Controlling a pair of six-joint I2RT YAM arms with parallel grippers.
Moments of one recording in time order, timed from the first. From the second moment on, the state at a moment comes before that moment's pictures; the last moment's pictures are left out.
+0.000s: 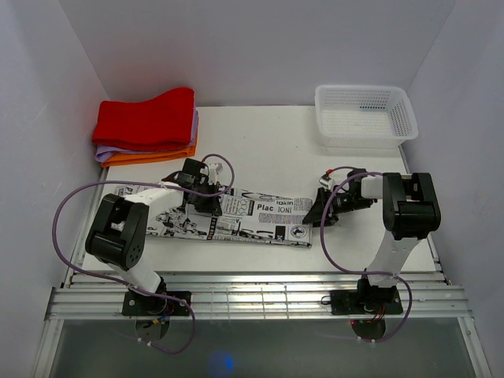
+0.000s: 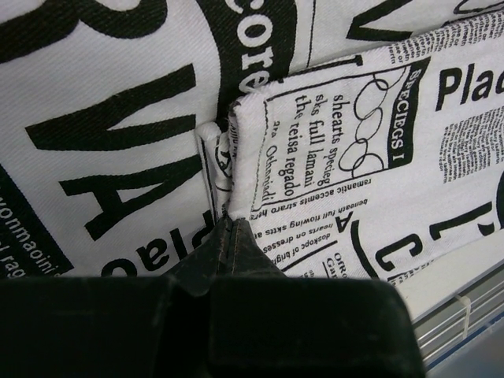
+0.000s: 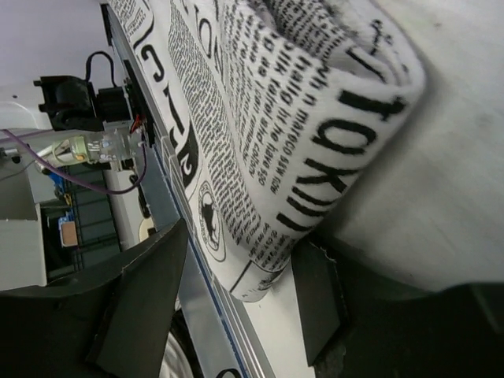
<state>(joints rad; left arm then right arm) -0.35 1.63 0.88 -0.29 0.33 -0.20 0.02 1.86 0.86 -0.53 -1.12 -0.17</state>
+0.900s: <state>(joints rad) -0.34 1.67 0.88 -0.21 0.44 -0.27 0.01 1.93 1.08 -0.53 -0.86 -0.08</state>
